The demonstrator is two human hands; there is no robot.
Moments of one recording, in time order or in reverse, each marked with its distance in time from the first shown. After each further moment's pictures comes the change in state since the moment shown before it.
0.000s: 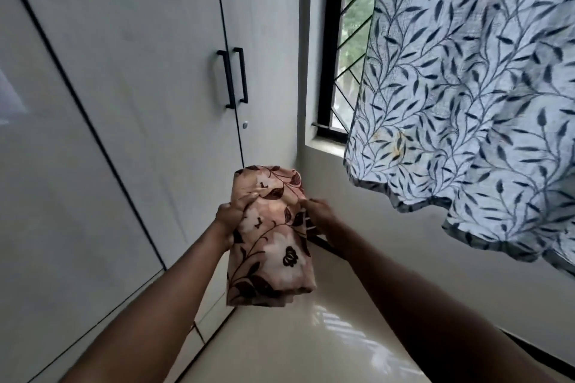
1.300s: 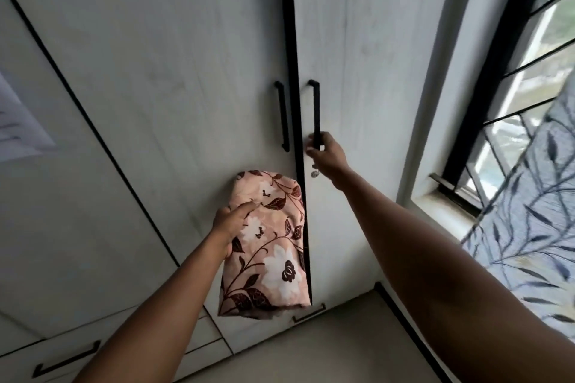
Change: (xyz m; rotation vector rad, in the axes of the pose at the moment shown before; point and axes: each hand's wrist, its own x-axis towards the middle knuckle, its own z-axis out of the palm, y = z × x) left_hand 0.168 0.094 0.029 -0.001 0.718 0.047; right_hand 0.352 -0.223 0.043 -0.111 -0.407 -0.582
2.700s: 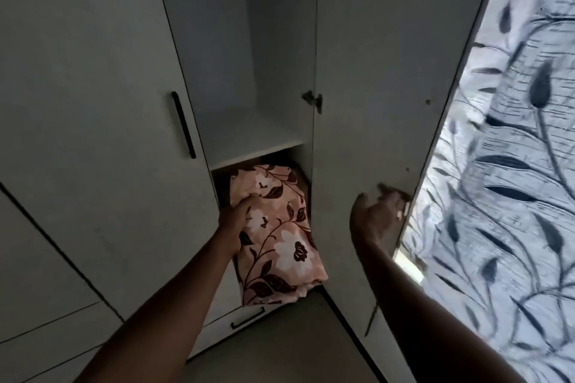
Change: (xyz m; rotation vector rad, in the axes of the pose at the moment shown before) left_hand -0.091 0.019 0.219 -0.220 -0.137 -0.041; right_hand -0.137 0.124 -0.255 -0.205 0.932 0.094
